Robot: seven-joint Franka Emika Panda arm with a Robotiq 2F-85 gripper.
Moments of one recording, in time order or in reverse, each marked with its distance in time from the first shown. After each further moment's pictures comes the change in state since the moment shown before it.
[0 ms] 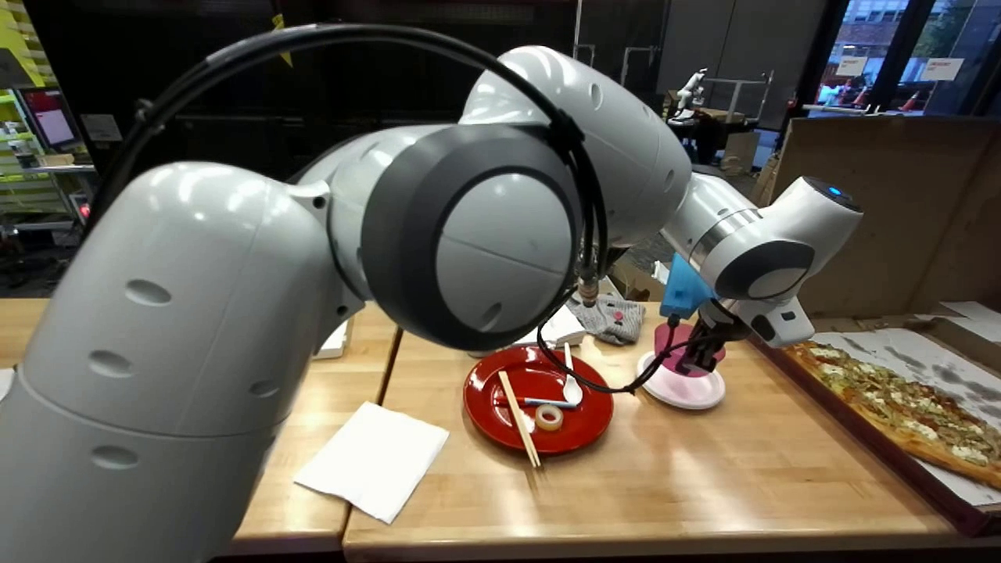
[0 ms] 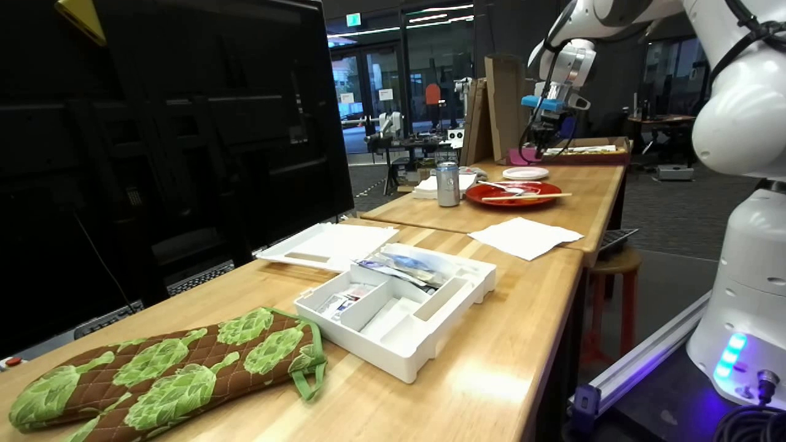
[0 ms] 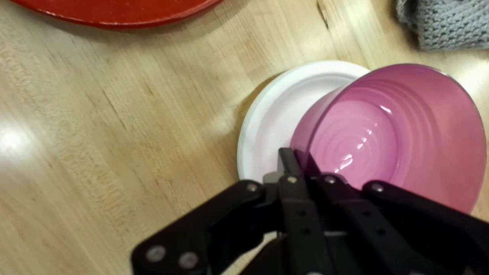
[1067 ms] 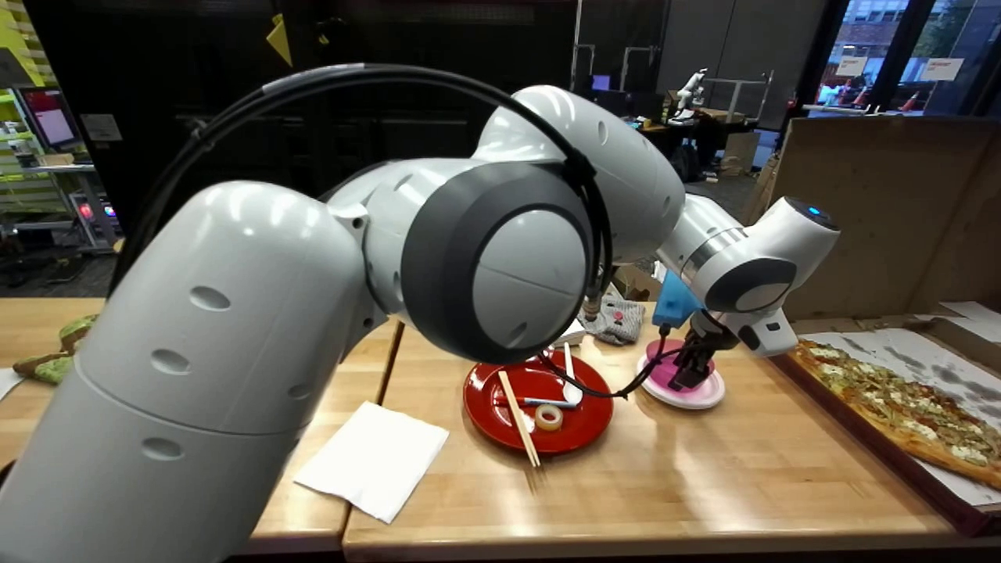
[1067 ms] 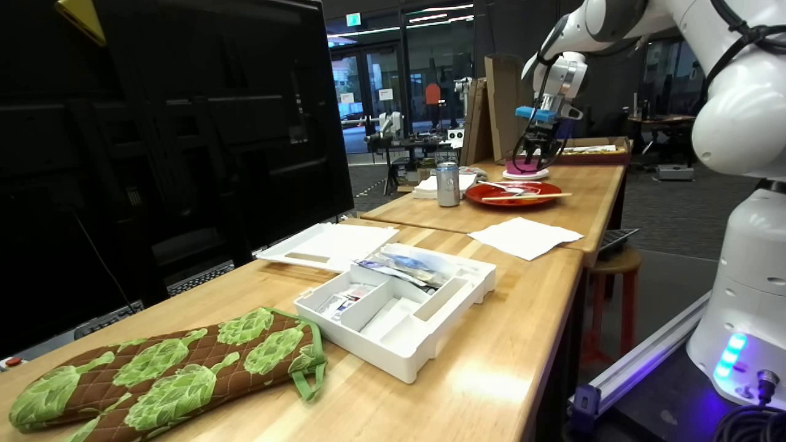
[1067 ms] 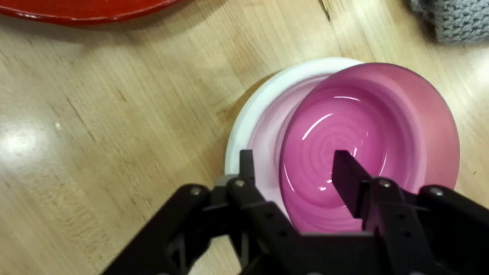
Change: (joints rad) arm 0.000 0.076 0.018 0.054 -0.003 0.021 0.037
